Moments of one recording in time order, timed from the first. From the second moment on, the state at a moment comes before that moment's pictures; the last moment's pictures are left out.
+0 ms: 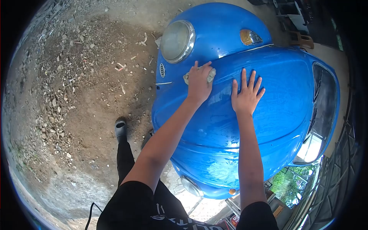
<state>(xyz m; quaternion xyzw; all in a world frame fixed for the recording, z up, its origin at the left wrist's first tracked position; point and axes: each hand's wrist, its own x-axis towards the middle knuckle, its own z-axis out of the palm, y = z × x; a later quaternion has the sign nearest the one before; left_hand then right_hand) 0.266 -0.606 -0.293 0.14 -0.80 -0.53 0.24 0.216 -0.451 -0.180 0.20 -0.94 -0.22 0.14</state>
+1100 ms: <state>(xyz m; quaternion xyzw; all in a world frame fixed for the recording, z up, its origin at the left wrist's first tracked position) 0.459 -0.649 -0.522 0.43 -0.60 -0.68 0.05 0.244 -0.577 -0.267 0.26 -0.89 -0.37 0.02</state>
